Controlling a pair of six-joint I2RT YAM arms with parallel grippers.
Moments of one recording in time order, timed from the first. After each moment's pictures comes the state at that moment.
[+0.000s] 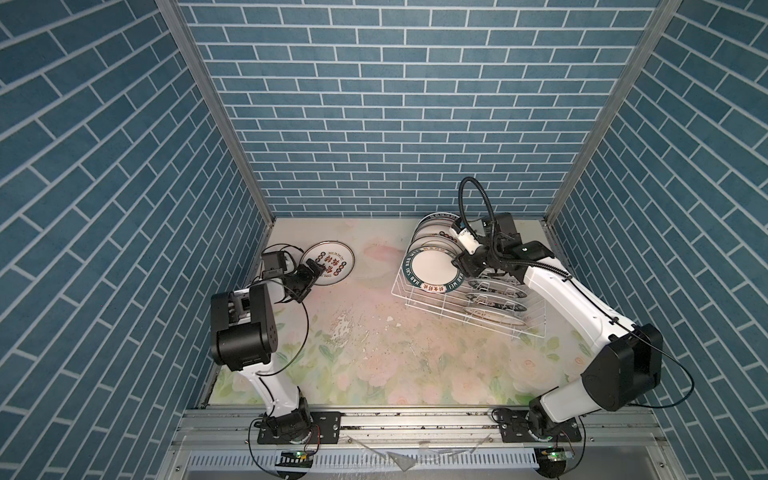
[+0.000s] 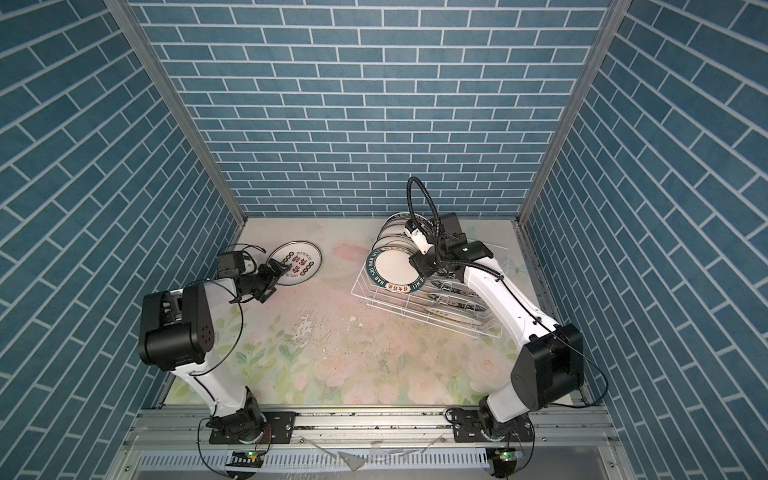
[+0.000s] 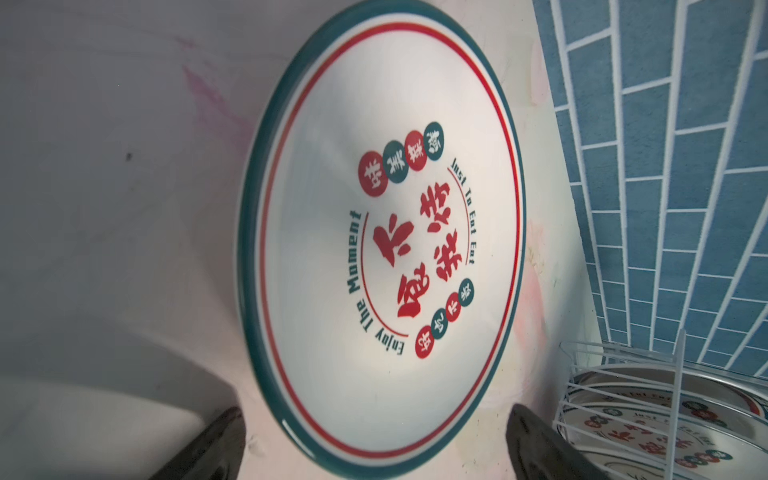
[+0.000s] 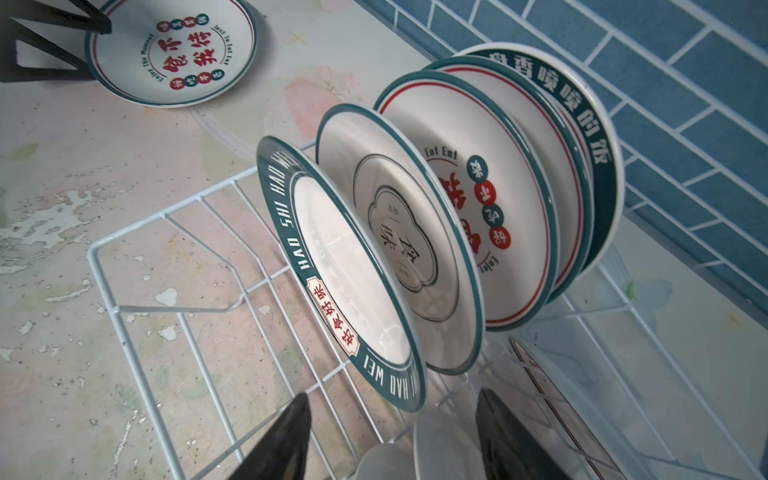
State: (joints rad) left arm 0.25 1.78 0.93 -0.06 0.51 -0.68; right arm 0.46 1.53 1.39 -0.67 -0.16 -0.32
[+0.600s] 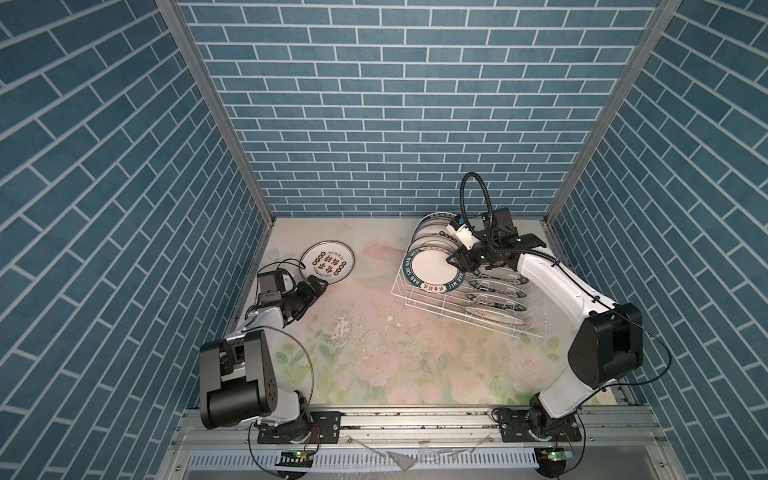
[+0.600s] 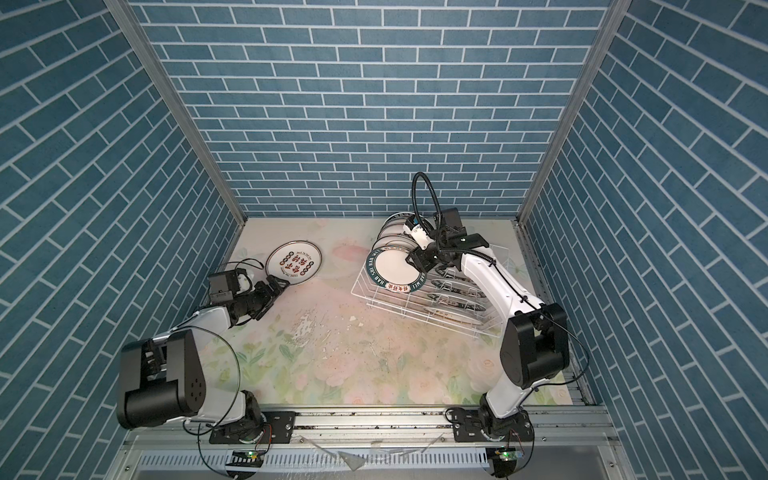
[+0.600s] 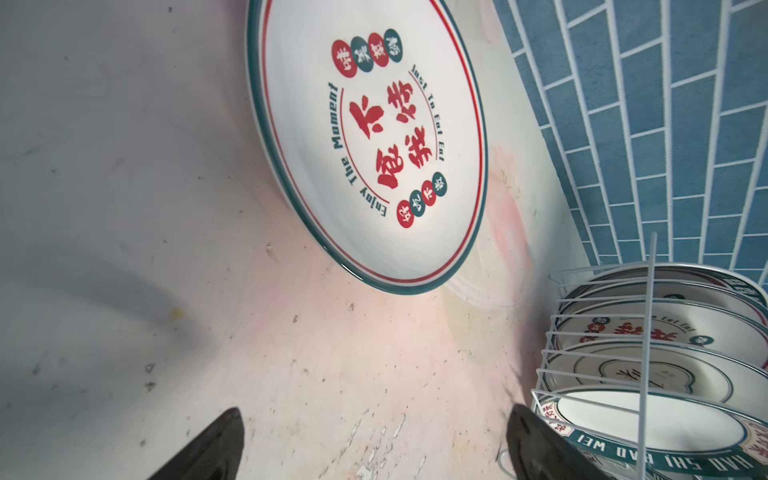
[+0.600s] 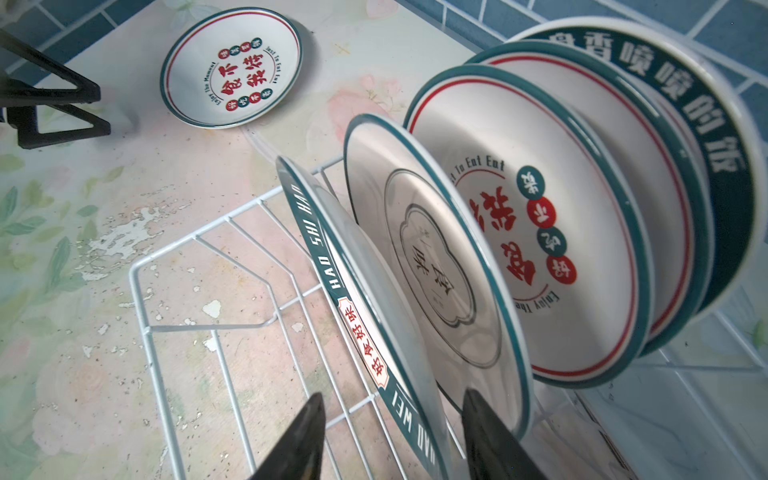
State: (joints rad) left arm 0.24 1.41 0.64 -0.05 0.53 -0.61; right arm 0.40 1.66 1.44 -0.64 -0.37 -0.32
